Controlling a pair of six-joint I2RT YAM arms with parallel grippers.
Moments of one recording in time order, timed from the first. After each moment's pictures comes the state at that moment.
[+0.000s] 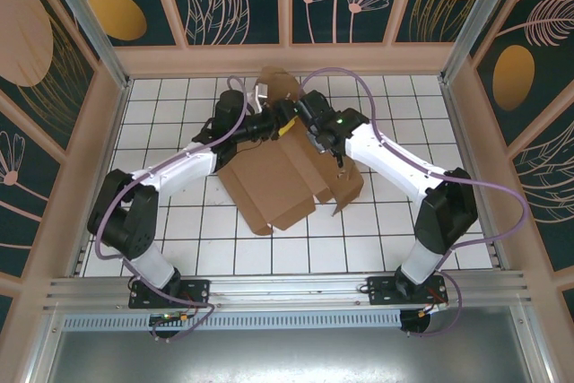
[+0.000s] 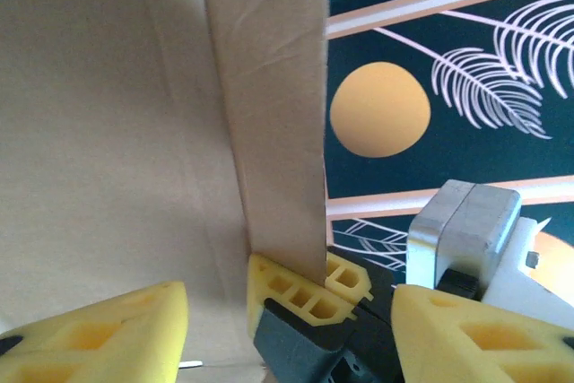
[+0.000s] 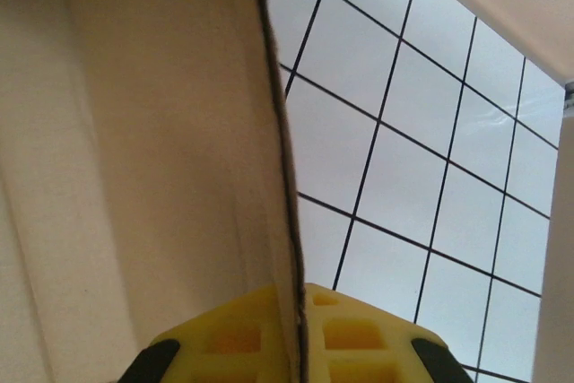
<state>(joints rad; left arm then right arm) -0.52 1.69 1.14 0.31 0.56 -1.22 0.72 1.68 1.51 -0.86 0.55 0.04</state>
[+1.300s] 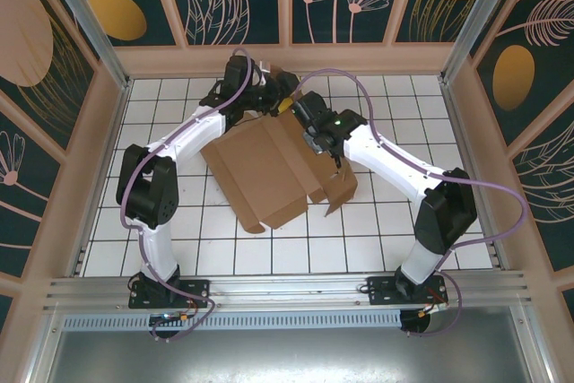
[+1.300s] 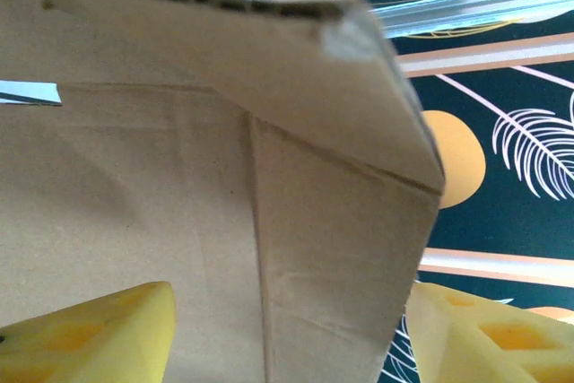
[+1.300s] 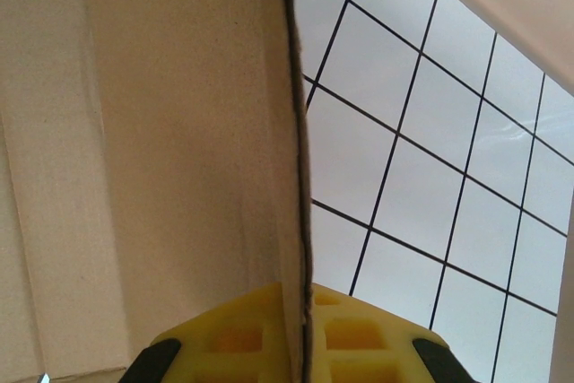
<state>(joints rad) -0.45 1.94 1.60 -0.10 0.58 -1.14 0.75 1.68 1.50 -0.84 0.53 0.02</state>
